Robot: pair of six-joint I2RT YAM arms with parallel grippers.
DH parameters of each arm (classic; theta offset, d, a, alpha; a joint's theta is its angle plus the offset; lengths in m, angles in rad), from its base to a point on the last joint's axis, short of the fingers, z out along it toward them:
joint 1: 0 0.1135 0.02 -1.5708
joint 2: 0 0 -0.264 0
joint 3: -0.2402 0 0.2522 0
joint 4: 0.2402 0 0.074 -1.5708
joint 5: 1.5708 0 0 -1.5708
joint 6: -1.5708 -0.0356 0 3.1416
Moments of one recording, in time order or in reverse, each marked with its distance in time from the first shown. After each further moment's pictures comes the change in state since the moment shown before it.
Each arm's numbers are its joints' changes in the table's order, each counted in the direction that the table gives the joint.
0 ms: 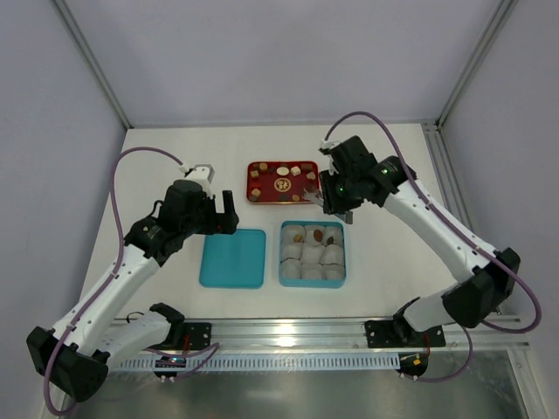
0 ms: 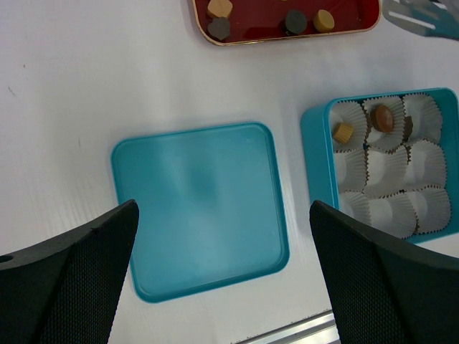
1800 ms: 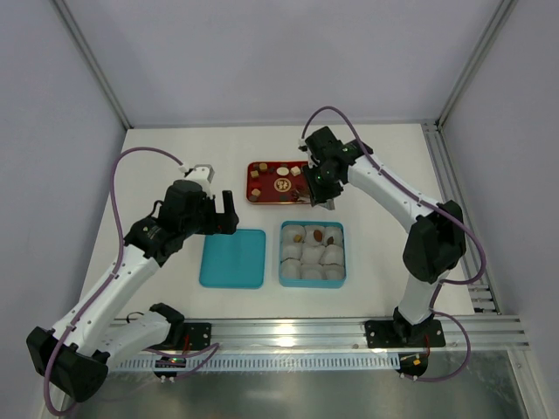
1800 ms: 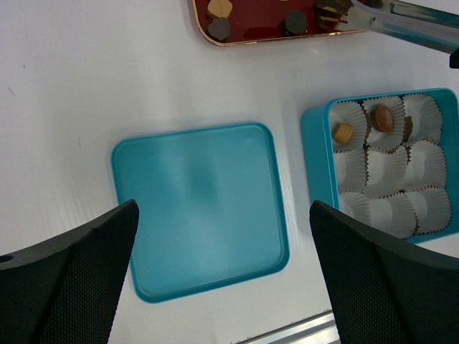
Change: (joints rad) left arm 0.000 0.000 0.000 0.000 0.000 0.000; right arm -0.035 0.409 -0.192 -0.064 -0.023 0.090
